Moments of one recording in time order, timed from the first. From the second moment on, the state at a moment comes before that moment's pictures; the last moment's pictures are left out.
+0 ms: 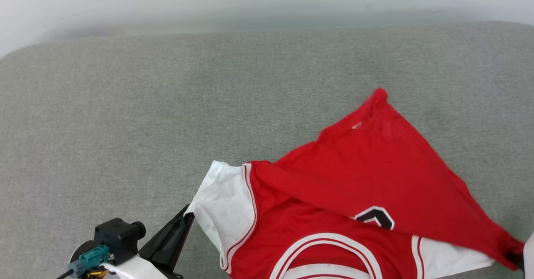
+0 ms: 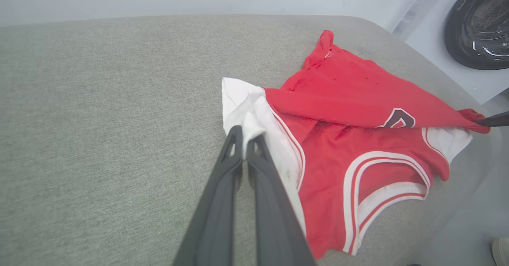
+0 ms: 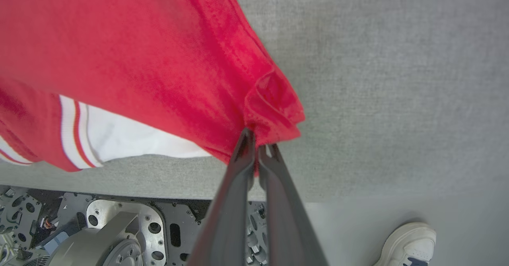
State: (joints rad) left arm -0.01 0.69 -0.57 -0.27 -0.76 0.14 -0.08; right arm 0.02 -0.51 -0.11 0.03 0.56 0.13 0.98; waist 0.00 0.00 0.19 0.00
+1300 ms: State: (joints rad) left arm -0.15 0.65 -0.63 -0.36 -0.69 0.11 -0.06; right arm -0.57 -0.49 0.08 0.13 0.44 0.13 1.06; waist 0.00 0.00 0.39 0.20
